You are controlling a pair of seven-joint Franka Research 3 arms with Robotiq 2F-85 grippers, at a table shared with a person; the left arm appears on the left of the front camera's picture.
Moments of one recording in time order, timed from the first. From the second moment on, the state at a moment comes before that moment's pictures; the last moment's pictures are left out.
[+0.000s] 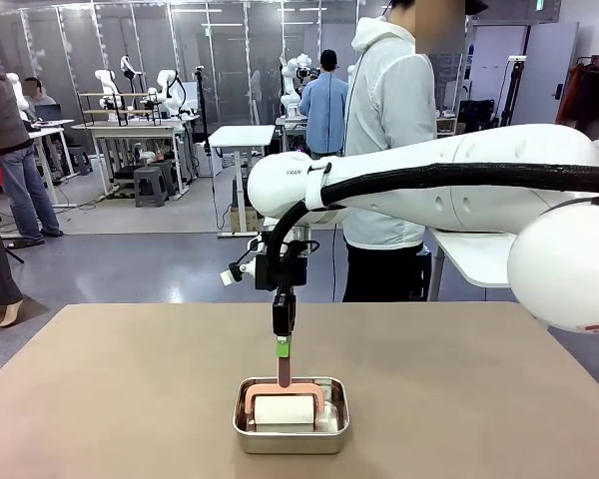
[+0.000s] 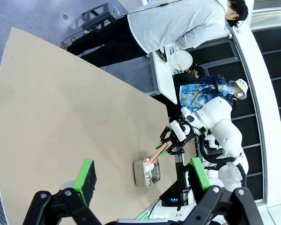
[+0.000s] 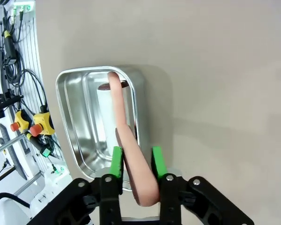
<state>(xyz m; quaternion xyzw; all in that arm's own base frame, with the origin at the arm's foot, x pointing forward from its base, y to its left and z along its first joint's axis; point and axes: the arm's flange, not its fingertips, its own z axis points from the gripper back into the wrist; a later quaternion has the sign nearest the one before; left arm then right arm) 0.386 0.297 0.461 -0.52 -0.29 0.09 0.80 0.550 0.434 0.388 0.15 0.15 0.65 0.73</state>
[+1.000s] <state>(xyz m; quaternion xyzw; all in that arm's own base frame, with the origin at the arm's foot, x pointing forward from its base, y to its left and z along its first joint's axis) 0.385 0.297 0.461 -0.52 -0.29 0.09 0.80 0.544 0.433 0.440 0.14 0.15 0.63 0.75</state>
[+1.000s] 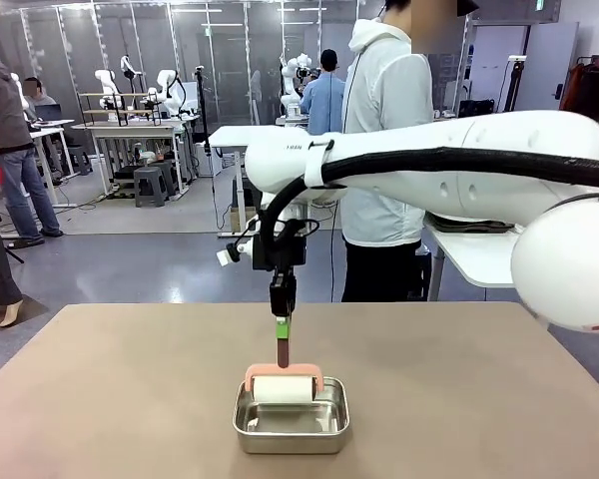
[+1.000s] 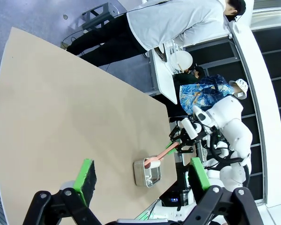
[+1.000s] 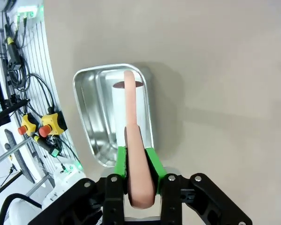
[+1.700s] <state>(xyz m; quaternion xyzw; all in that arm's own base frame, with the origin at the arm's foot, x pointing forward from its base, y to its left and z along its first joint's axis) 0.385 0.297 0.461 -0.52 -0.29 0.10 0.80 0.503 0.348 0.534 0.04 0.10 0.29 0.95</state>
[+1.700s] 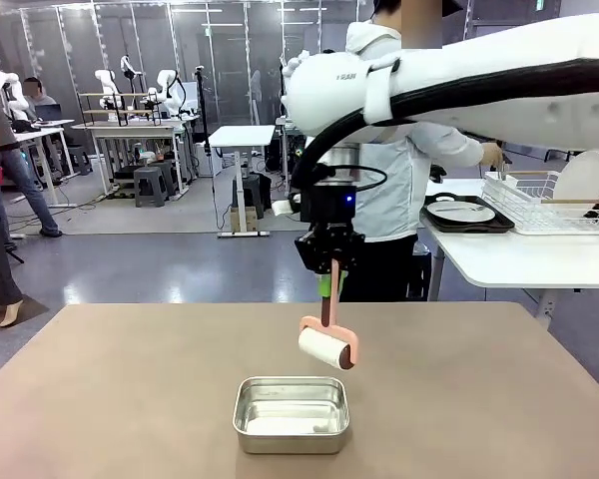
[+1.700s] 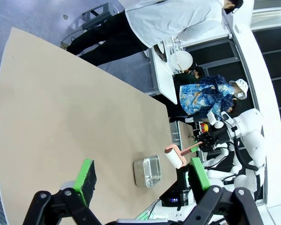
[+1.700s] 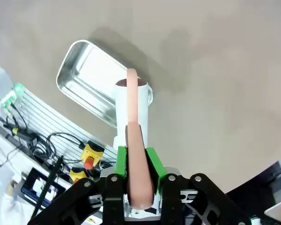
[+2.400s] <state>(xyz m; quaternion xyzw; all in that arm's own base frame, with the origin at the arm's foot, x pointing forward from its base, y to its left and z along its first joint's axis) 0.385 0.297 0.461 -0.52 -0.29 0.10 0.80 0.431 0.234 0.530 0.05 -0.03 0.06 1.00</state>
